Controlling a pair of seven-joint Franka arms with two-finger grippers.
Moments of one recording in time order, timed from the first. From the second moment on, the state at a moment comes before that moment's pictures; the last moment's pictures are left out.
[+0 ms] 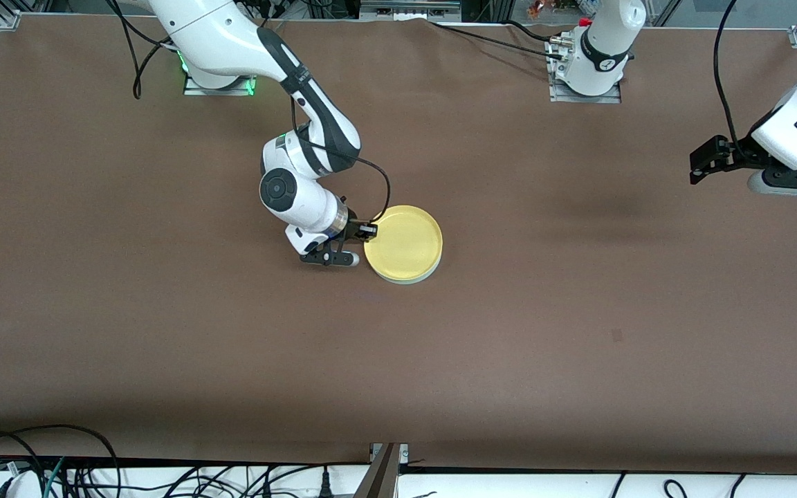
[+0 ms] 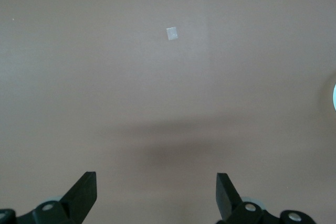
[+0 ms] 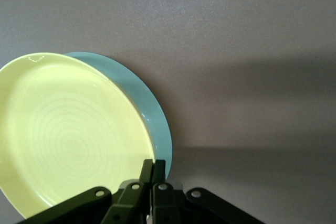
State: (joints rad) left arm -0.05 -0.06 0.04 -1.79 0.04 1.71 0.07; right arm 0.58 0.63 0.05 -1.79 0.46 2.48 0.40
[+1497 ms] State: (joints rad) left arm -0.02 -0.04 -0.01 -1.72 0.04 1.71 0.07; right arm 0.56 0.51 -0.63 -1.25 0.29 1.43 -0.01
